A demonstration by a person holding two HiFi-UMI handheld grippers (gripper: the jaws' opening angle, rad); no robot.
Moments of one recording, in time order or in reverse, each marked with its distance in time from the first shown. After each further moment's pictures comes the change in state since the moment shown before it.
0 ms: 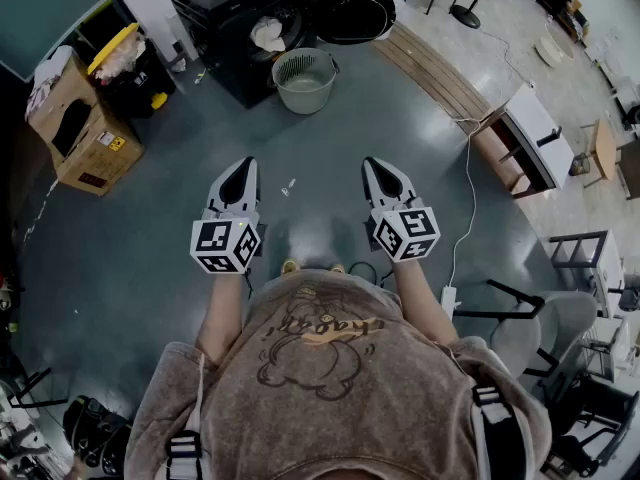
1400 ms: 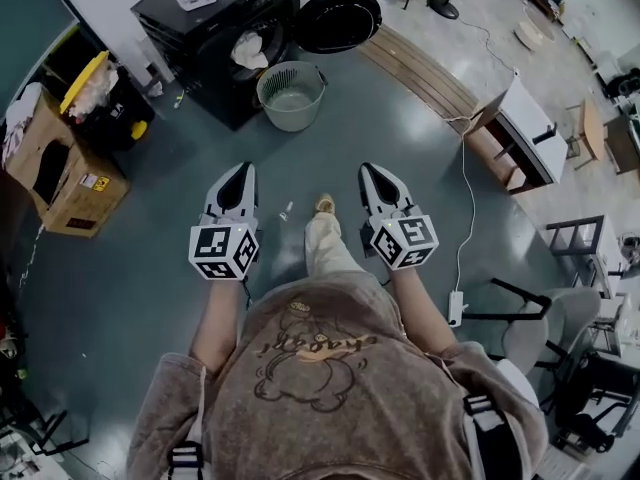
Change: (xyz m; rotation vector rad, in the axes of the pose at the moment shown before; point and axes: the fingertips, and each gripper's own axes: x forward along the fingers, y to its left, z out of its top) left arm 0.122 0.081 0.002 0.011 0.038 -0.098; right arm 0.114 -0.031 0.006 0.056 -0.046 -0.098
